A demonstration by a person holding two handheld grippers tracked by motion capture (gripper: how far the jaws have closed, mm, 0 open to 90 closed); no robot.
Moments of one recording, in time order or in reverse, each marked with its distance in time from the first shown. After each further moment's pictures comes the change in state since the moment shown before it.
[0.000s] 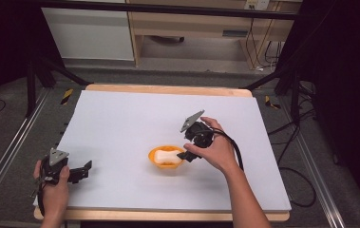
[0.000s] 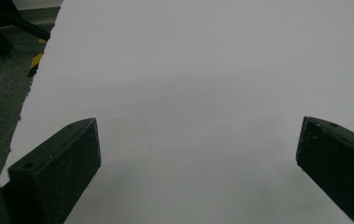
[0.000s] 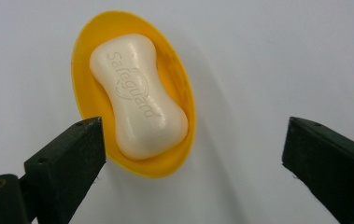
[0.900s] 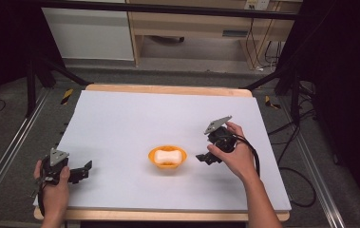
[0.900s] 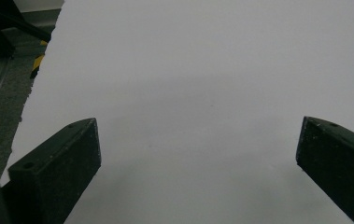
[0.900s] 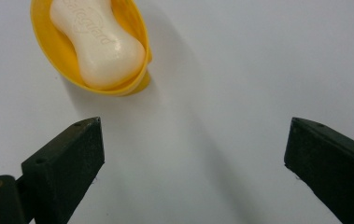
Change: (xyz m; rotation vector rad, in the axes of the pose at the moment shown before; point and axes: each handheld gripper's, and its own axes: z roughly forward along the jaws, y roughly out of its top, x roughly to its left) left arm -0.002 0.000 0.000 0.000 0.005 0.005; right arm -0.013 -0.060 -0.026 -0.049 -0.064 0.148
